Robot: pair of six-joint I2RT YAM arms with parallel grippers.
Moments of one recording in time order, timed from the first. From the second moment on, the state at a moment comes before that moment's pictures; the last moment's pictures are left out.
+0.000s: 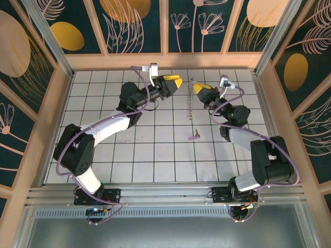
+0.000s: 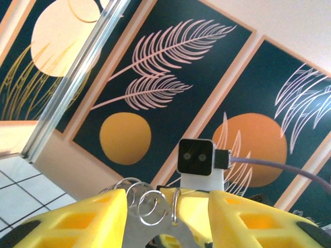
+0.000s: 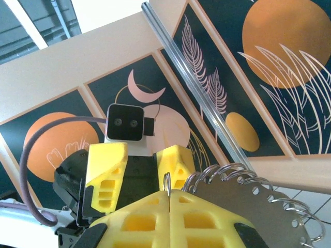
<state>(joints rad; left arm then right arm) -0.60 1.70 1.14 0.95 0.61 -0.86 0.24 1.46 0.64 1.46 -0.74 1.03</state>
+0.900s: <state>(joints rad) -0.64 1.80 1.14 1.10 0.61 -0.99 0.30 1.50 0.64 1.48 -0.64 1.04</state>
